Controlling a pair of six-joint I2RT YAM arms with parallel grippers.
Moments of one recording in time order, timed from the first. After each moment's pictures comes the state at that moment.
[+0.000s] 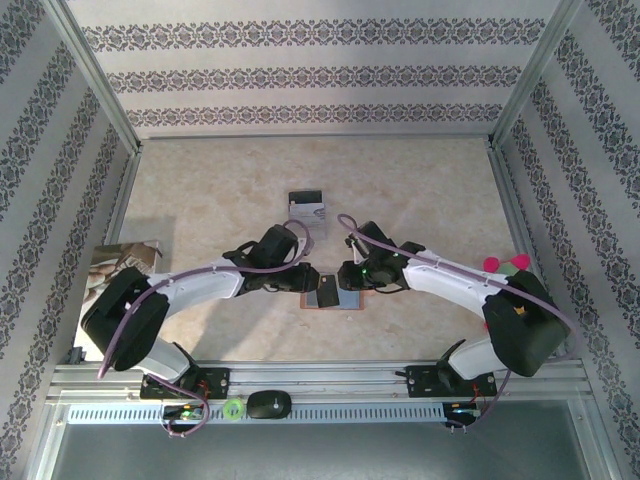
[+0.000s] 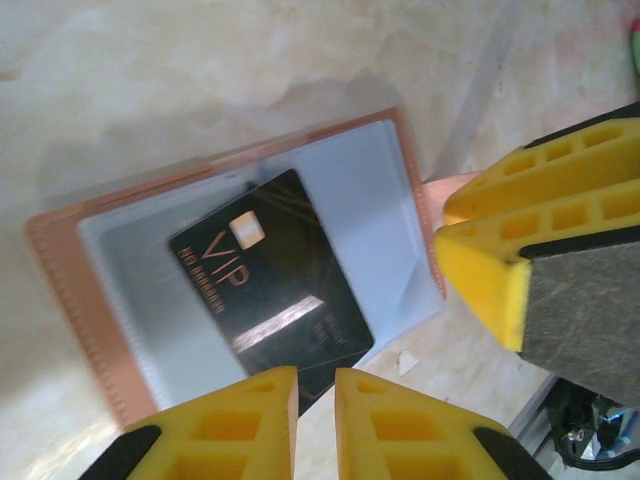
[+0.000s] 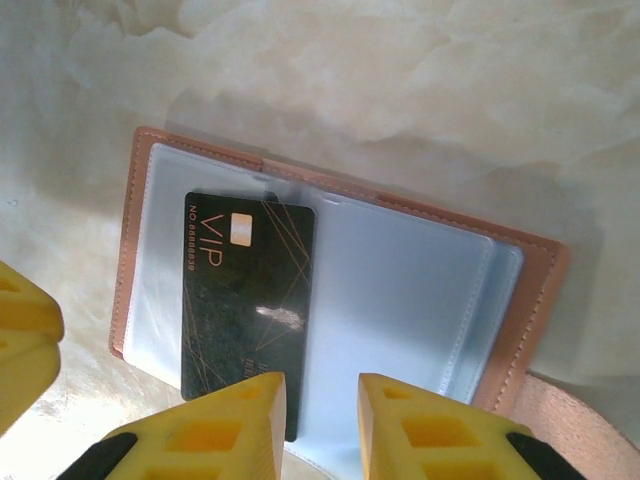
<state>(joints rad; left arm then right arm) -0.70 1.52 0.80 -0.17 0.38 -0.62 0.67 1.43 0.79 -0.45 -0.21 0.57</state>
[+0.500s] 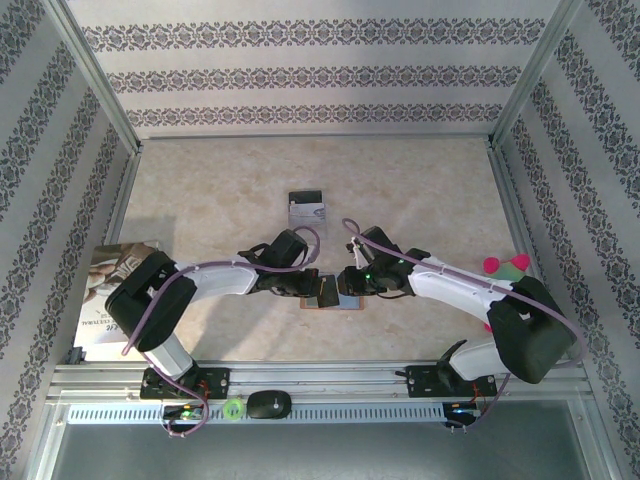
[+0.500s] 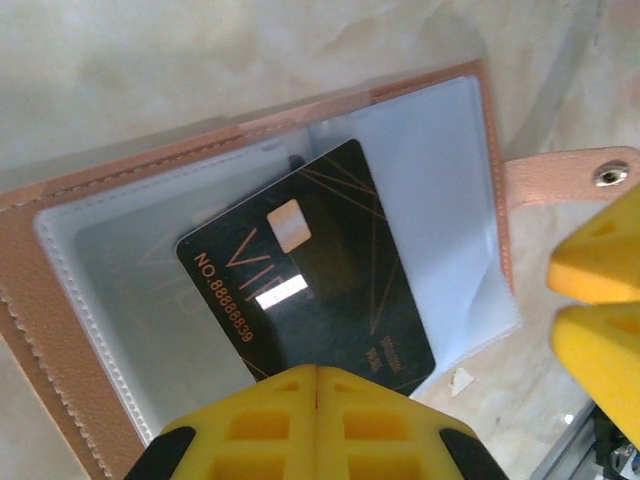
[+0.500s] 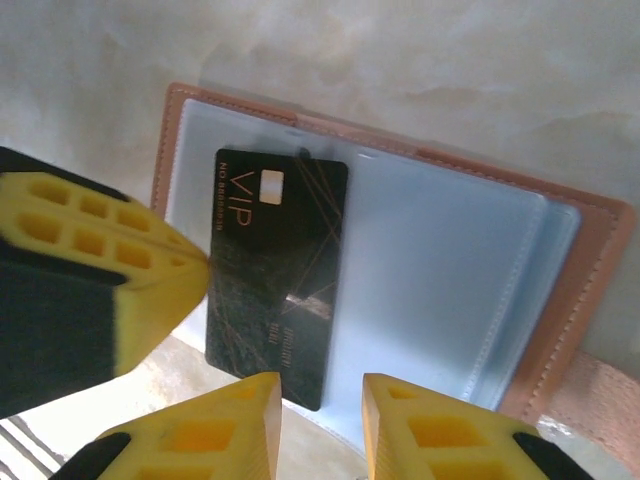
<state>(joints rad) -0.71 1.66 0.81 -0.14 0.40 -0.64 0.66 1.40 0.73 -0.39 -0.30 0.57</state>
